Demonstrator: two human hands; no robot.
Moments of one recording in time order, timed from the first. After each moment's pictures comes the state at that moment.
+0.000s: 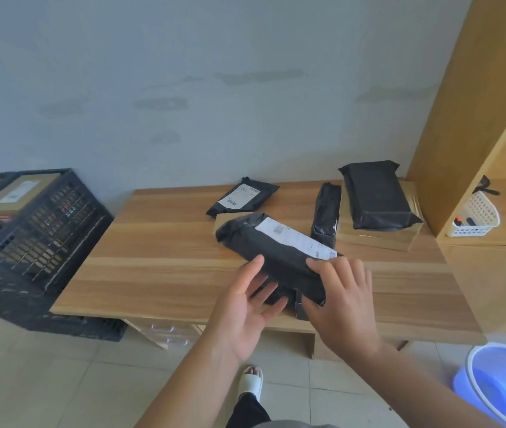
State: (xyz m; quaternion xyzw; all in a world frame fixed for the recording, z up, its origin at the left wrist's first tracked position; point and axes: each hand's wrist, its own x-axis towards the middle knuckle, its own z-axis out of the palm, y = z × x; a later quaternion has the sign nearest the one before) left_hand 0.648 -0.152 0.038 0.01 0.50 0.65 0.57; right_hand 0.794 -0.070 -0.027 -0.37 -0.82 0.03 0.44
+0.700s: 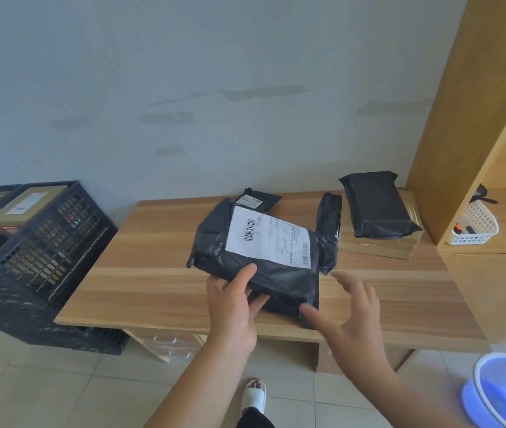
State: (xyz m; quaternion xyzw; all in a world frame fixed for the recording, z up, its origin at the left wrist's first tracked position) left_hand 0.638 -0.143 0.029 0.02 0.53 0.74 0.40; right_hand 0.805 -0.102 -0.017 -0.50 -0.66 0.39 0.41
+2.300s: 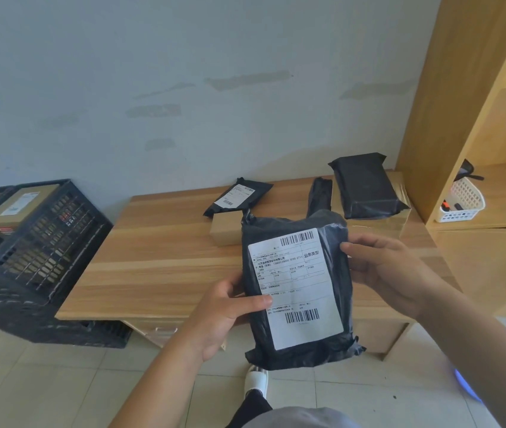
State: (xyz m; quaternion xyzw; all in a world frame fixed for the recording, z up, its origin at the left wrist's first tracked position) left_hand 0.625 -0.193 0.045 0.34 0.65 0.44 0.53; right_hand 0.860 -0.045 0.049 -0.40 -0.47 0.73 0.29
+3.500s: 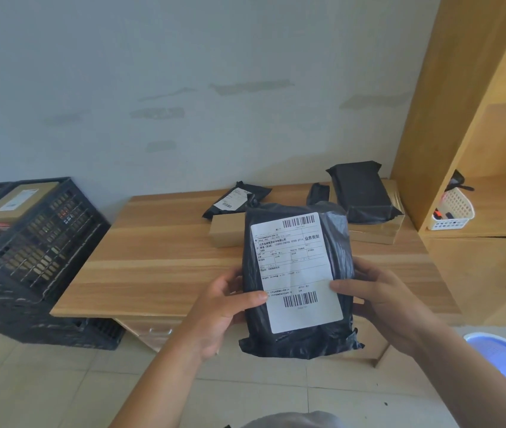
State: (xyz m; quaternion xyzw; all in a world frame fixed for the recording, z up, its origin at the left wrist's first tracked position) left_hand 0.629 -0.206 0.047 0.33 0.61 0.50 0.52; right_hand 0.869 -0.094 0.050 -0.39 -0.49 0.74 0.26
